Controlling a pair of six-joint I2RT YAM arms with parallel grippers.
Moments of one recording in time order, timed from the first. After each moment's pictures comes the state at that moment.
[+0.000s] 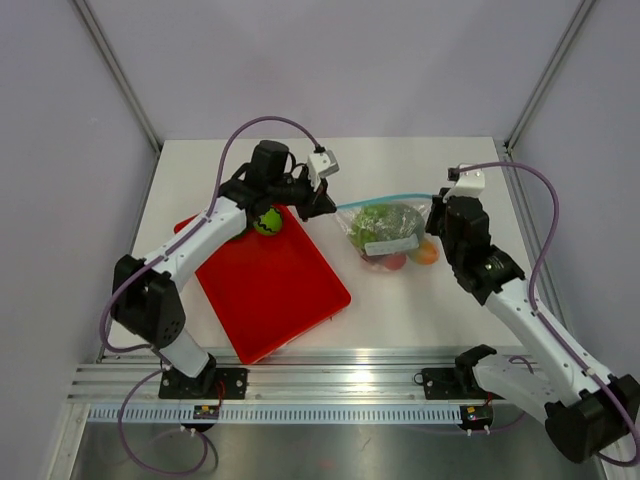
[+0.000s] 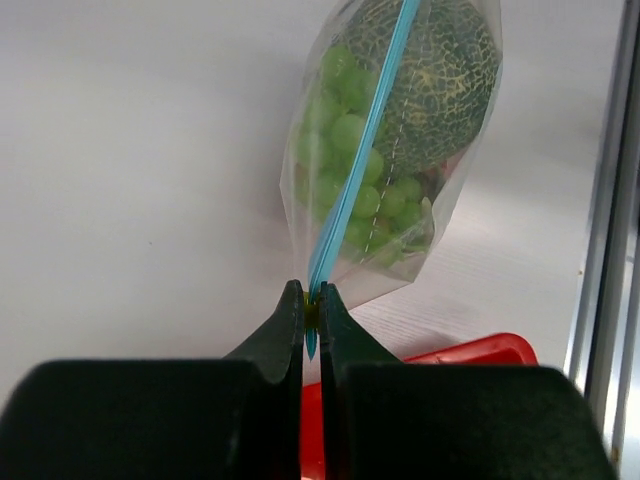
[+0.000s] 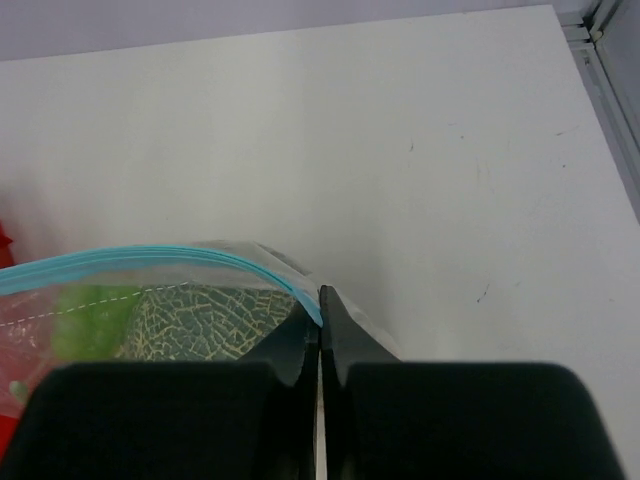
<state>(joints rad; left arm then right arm) -0.51 1.58 1.37 -0.35 0.70 0.30 0.45 0.92 0.85 -0.22 0.44 0.23</state>
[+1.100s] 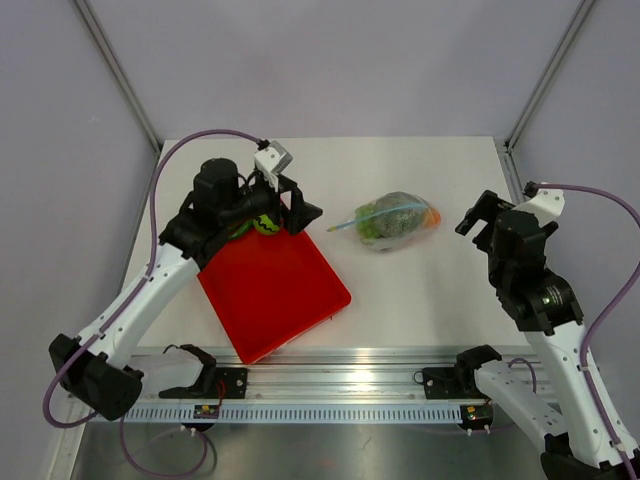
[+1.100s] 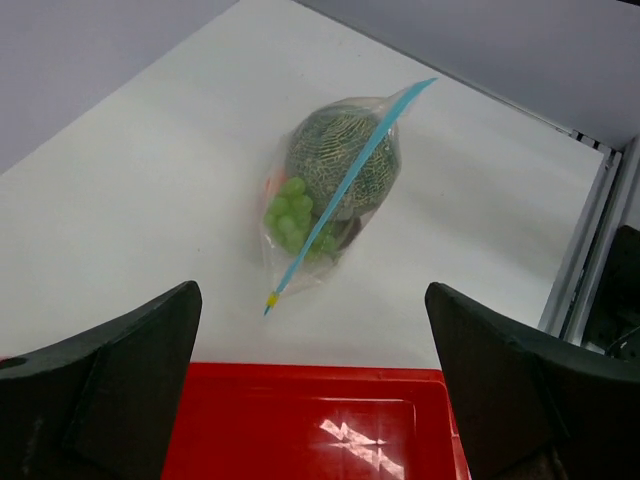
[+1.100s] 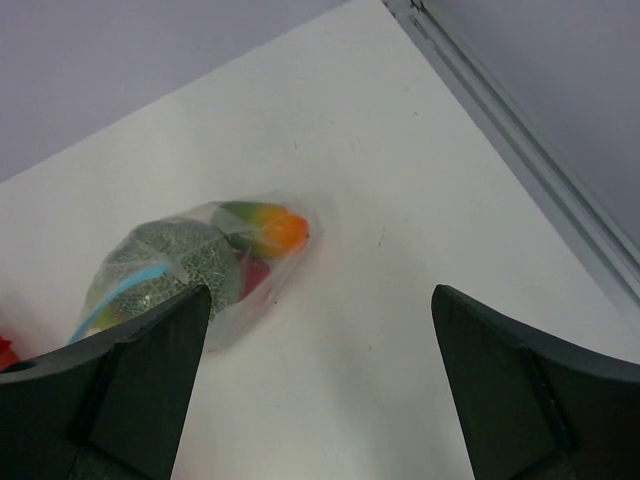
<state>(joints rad) -0.50 1.23 1.25 -0.28 0.52 0.04 0.31 0.70 1.01 -0.60 0.56 0.41</state>
